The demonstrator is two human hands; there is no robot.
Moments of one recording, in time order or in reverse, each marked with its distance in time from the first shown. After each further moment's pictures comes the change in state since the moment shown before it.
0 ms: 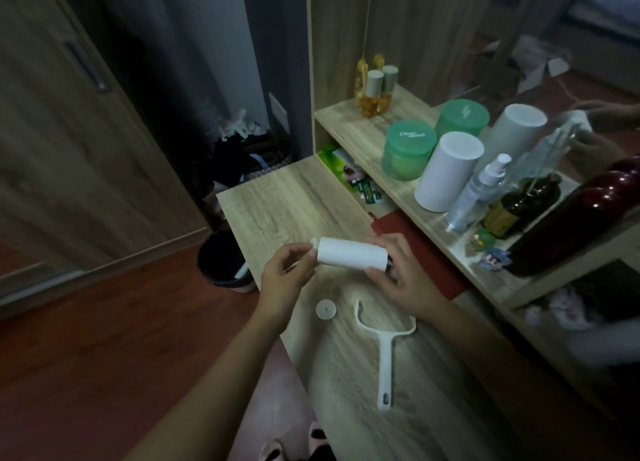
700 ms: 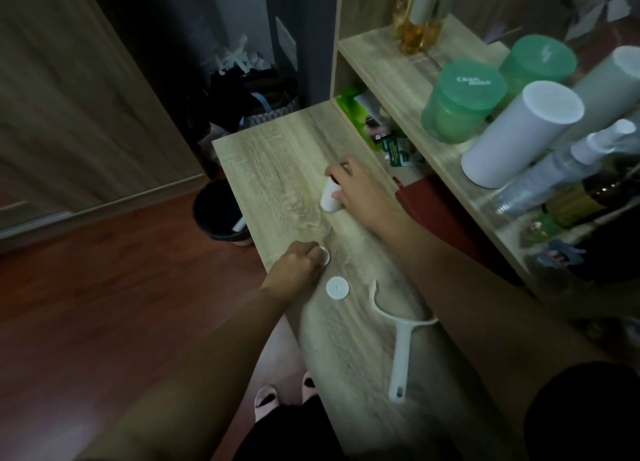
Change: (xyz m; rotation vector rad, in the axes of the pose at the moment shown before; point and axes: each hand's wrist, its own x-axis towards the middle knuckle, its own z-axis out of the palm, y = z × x) left_hand 0.064 -0.097 -0.046 1.271 -0.390 0.512; right_hand 0.151 0.041 0.067 -0.740 -0.195 0.007
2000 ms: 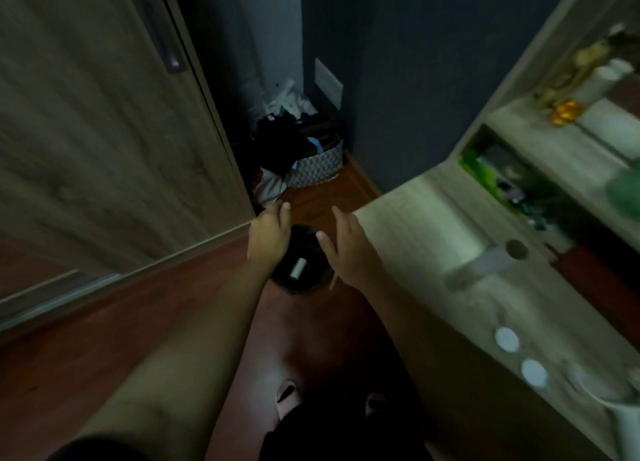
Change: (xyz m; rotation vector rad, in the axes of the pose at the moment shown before) left_hand 0.048 -0.336 -0.228 -0.306 0.314 -0.463; right_hand 0.195 -0.280 0.096 0.336 0.132 0.285
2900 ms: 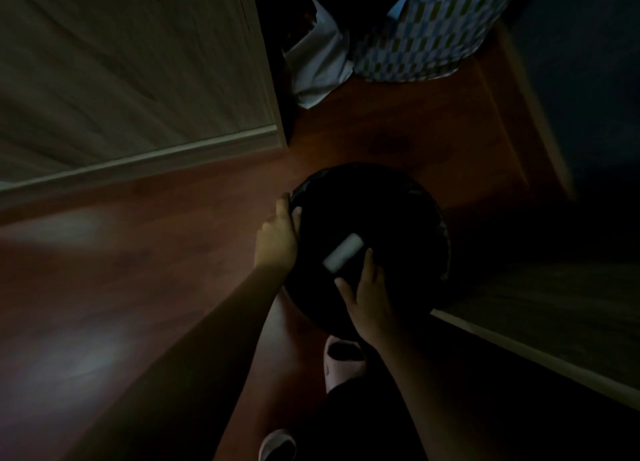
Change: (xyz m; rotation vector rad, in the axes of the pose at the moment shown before) left_hand 0.158 -0.444 0.348 0.152 -0.152 -0.410; right_hand 0.168 0.301 0.462 -0.094 -0.472 0.366
